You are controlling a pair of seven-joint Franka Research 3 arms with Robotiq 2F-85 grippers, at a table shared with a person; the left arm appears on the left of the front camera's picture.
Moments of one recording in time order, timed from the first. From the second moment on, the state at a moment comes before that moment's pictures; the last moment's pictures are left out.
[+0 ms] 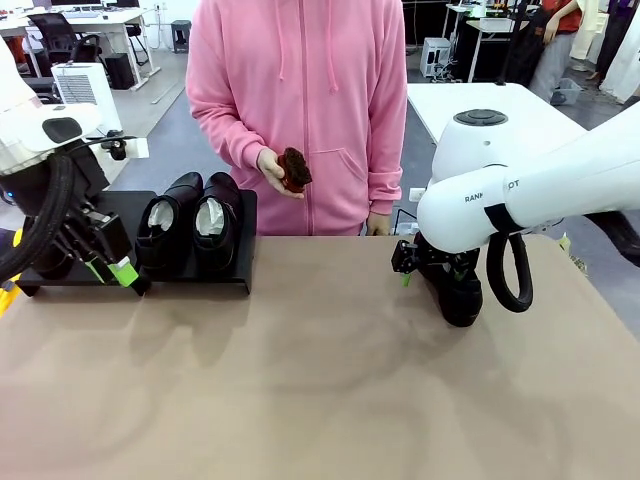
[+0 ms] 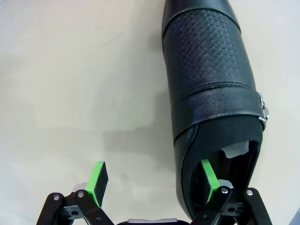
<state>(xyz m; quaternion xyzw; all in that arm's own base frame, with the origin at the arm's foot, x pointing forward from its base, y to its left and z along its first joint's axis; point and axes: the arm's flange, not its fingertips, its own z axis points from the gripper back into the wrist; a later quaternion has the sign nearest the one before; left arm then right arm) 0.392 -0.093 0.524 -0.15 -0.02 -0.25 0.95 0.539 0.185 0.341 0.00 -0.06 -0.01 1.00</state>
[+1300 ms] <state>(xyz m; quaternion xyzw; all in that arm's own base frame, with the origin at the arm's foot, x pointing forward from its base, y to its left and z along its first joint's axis) 0.392 -0.093 0.524 -0.15 -0.02 -0.25 0.95 0.550 0.168 0.344 -0.01 -0.06 -0.02 1.00</state>
